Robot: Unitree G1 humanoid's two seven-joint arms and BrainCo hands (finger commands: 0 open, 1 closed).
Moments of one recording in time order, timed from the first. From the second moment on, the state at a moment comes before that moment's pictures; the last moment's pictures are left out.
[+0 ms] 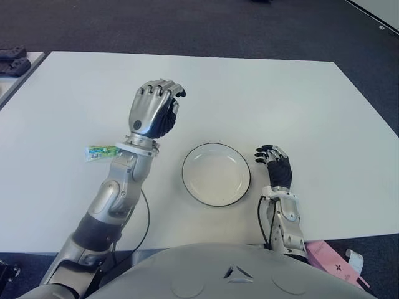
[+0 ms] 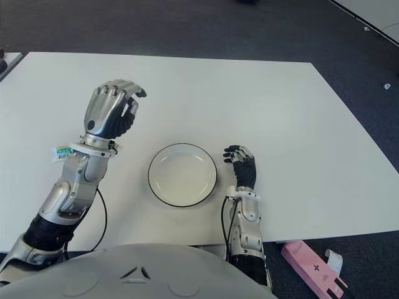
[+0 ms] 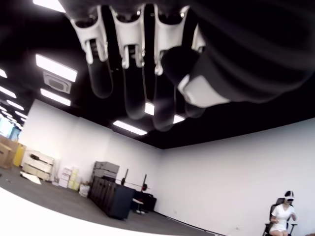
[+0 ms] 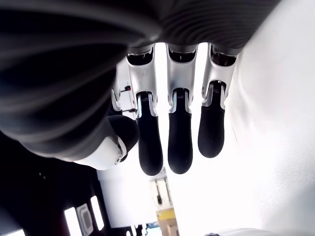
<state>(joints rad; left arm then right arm) -0.04 0.35 -0.30 -0.33 0.92 0.06 0.19 0.25 0.05 -0.10 0.04 0.17 -0.10 -0.04</state>
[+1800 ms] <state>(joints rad) -0.06 0.75 -0.22 -0.05 0.92 0.09 -0.36 0.27 0.05 -0.10 0.03 0.18 -0.10 -0.05</state>
